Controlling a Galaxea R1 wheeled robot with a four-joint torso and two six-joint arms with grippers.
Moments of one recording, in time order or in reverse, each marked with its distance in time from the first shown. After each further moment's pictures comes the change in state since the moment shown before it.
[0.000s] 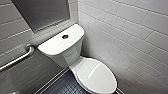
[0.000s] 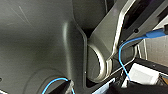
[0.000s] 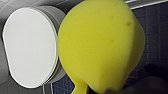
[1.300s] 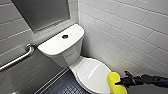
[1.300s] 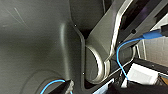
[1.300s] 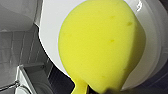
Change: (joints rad) left arm -0.001 0.004 0.000 0.003 -0.006 0.006; right arm 0.591 0.236 -0.159 -0.105 -0.790 -0.039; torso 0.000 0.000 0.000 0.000
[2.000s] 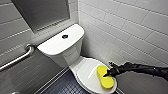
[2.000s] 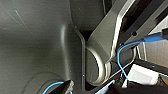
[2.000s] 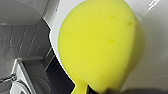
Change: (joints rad) left arm -0.005 0.000 -0.001 0.000 -0.001 0.000; right arm 0.150 0.291 -0.149 -0.141 -0.186 0.167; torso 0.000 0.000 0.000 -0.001
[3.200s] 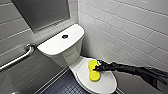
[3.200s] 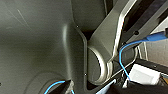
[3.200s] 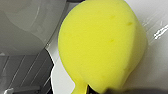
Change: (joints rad) left arm 0.000 0.000 -0.008 0.000 0.000 0.000; right arm -0.057 0.320 -0.399 -0.165 0.249 0.046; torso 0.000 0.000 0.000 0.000
